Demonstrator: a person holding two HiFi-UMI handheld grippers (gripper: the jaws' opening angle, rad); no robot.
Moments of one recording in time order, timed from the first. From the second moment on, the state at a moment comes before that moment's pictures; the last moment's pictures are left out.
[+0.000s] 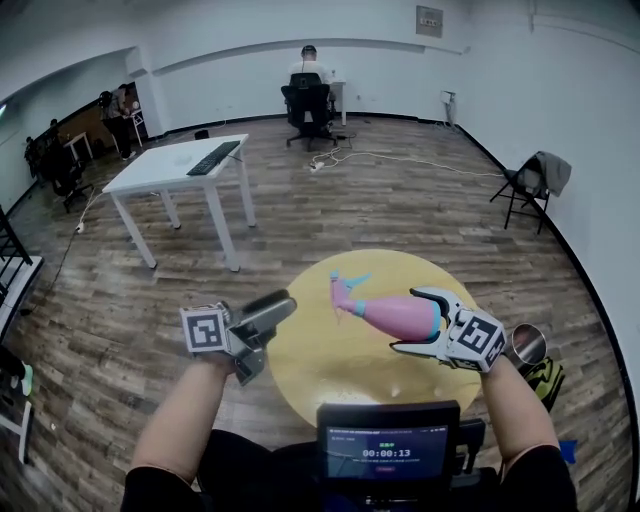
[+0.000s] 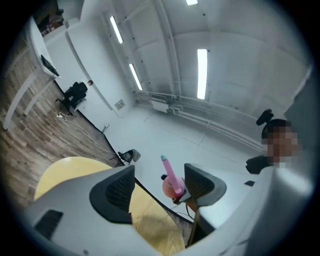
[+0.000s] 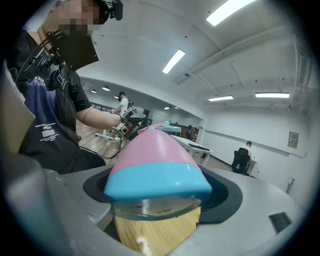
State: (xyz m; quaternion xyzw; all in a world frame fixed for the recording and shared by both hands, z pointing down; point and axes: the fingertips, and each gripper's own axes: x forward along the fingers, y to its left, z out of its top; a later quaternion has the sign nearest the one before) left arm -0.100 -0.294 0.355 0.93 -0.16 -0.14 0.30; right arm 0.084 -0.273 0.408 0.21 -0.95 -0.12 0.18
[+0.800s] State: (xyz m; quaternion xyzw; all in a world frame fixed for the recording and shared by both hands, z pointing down) left arm -0.100 -0.291 0.342 0.93 -0.17 -0.16 0.28; right arm 0.085 -0.279 0.405 0.20 -0.97 -0.07 0.15
